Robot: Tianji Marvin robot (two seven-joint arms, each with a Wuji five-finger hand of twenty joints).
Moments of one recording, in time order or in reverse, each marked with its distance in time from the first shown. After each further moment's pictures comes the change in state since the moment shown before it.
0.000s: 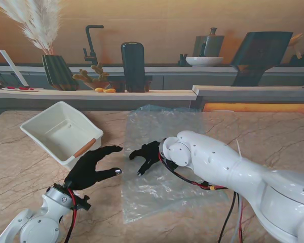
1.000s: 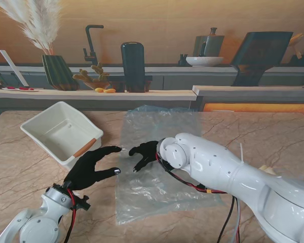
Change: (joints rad) left arm -0.001 -0.001 -0.004 0.009 -0.006 -0.005 -0.001; right arm -0.051 0.022 0.080 -0.100 0.012 0.171 0.008; left_hand 0.001 0.010 -0.003 0.000 0.012 -0.002 0.000 0.001 0.011 0.000 0.001 0.000 0.000 0.000 0.000 0.001 0.000 0.006 0.002 0.010; right_hand 0.000 0.009 -0.010 0.000 0.018 -0.005 0.029 0.001 0.015 -0.280 0.027 0.009 0.001 -0.247 0.027 -0.002 0.037 -0.186 0.039 -0.031
